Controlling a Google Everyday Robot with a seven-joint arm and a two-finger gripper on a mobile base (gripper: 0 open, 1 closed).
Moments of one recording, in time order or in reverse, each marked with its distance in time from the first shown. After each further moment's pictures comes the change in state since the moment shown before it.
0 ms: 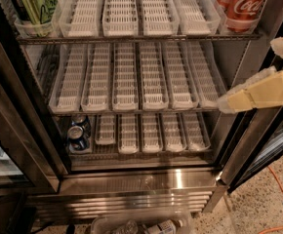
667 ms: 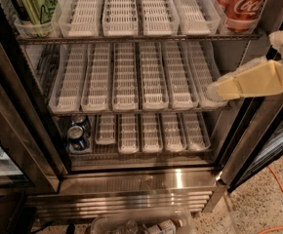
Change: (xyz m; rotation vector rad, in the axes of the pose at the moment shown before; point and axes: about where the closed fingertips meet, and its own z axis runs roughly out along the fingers) arm -0.018 -0.004 0.004 0.066 -0.041 0.073
